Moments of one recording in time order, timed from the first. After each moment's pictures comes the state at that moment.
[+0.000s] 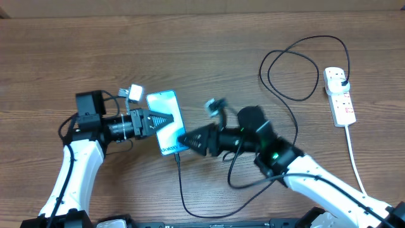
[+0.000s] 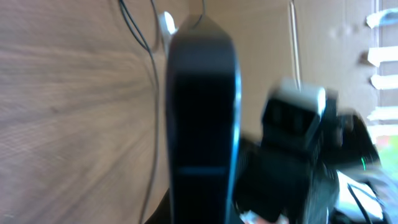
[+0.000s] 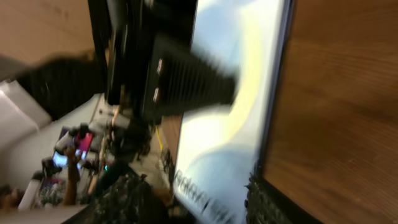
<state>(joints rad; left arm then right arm) 0.13 1.36 0.76 -0.44 1.37 -0.32 0.67 1.31 0.71 0.26 -0.69 0.81</state>
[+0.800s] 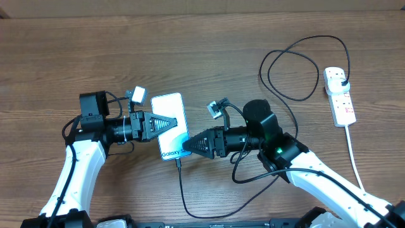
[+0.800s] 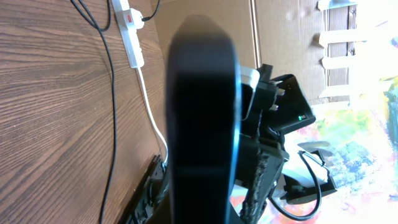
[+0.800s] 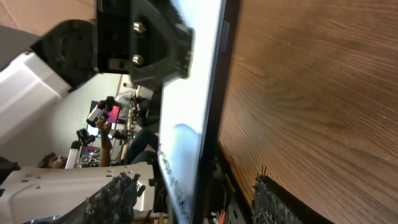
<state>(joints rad) 0.12 1.36 0.76 -0.43 1.52 -0.34 0.63 1.33 0.71 0.19 -0.91 0.81</state>
